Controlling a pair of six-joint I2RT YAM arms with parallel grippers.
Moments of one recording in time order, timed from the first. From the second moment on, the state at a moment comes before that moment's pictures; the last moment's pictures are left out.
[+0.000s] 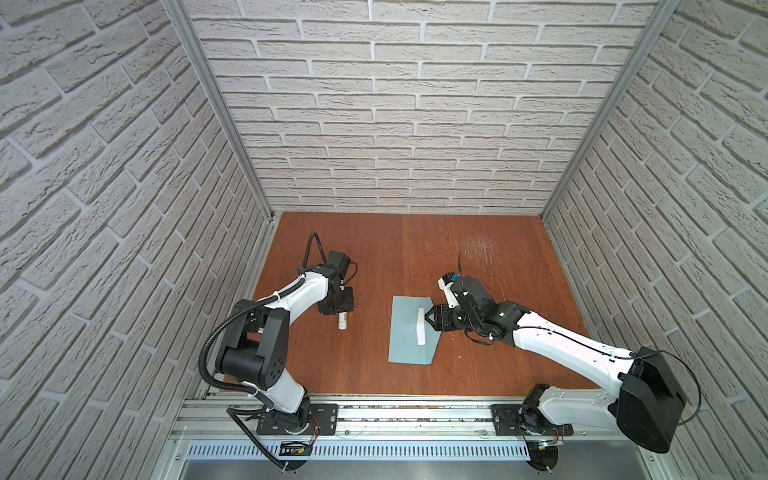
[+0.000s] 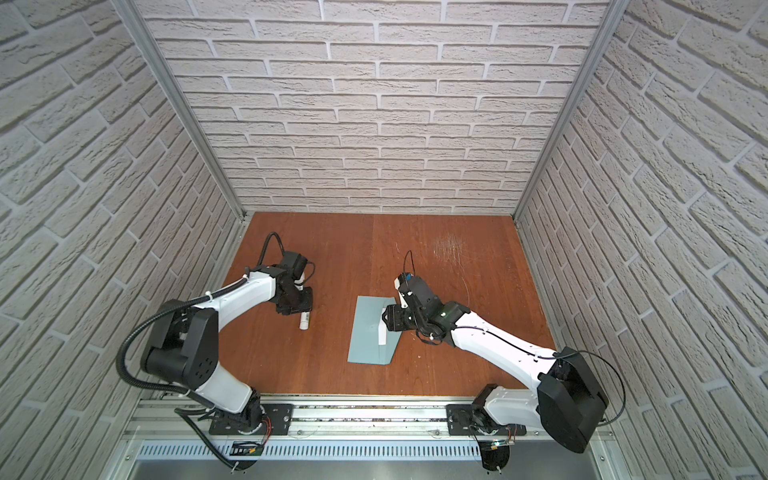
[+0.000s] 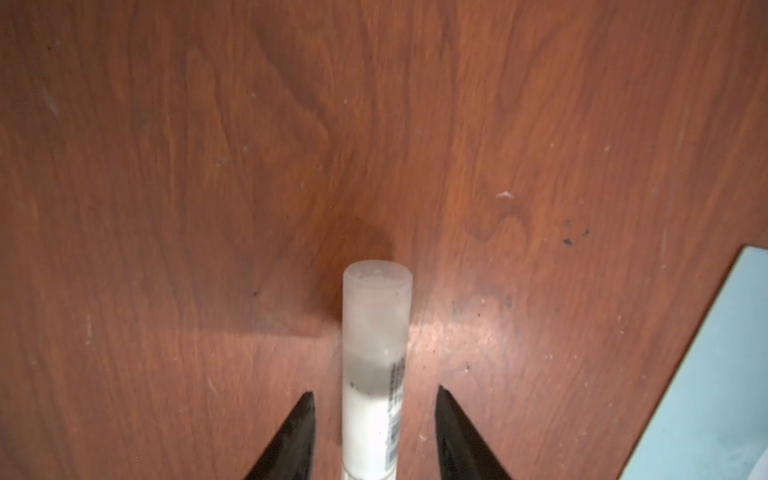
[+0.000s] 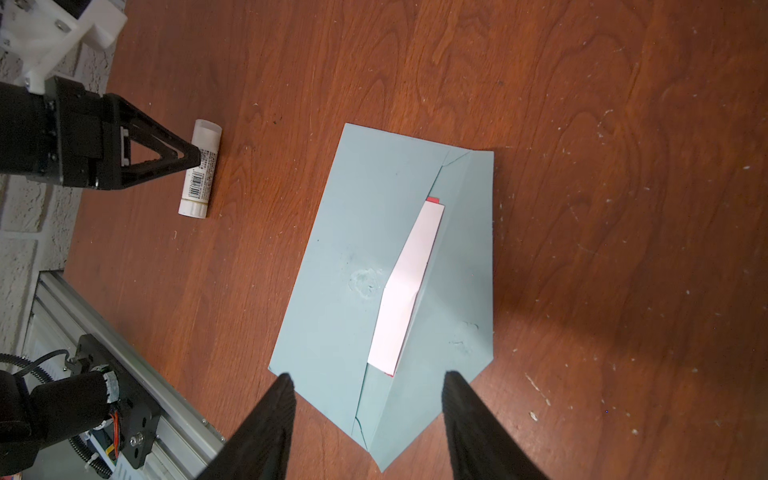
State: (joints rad) left arm -0.30 1.62 1.00 -0.75 -0.01 -0.39; right arm 0.68 1.26 0.80 -0.43 -0.09 0.61
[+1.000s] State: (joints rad) left arm -0.33 1.72 1.04 -0.80 -0.05 -0.33; right arm 0.68 1.30 0.84 -0.44 -0.08 0.56
